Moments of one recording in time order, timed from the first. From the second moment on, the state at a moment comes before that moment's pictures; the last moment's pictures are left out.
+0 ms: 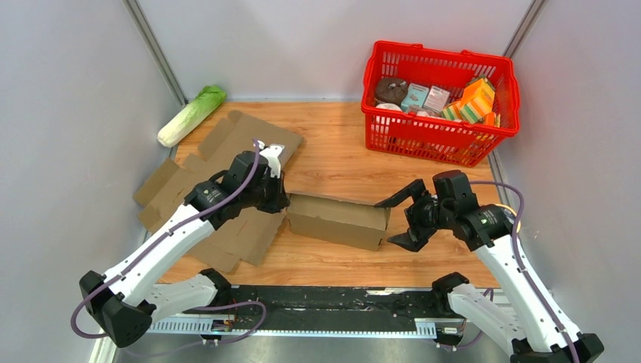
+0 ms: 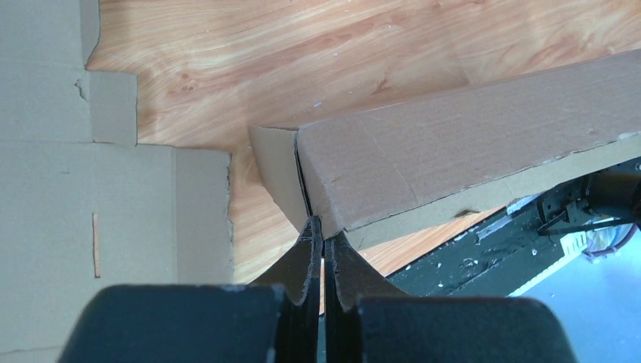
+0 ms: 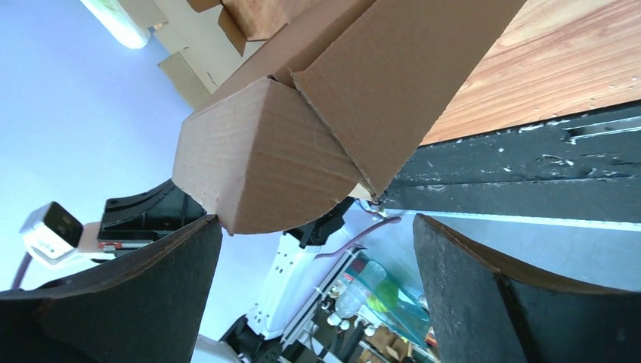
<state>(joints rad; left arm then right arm) -0.65 1.05 1.05 -0.75 0.07 -0.39 0.39 0.81 0.92 -1.01 -0.39 1.44</state>
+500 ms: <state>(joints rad) -0.70 1.01 1.01 -0.72 -0.02 -0.48 0.39 0.77 0.83 -0.86 -0.32 1.67</state>
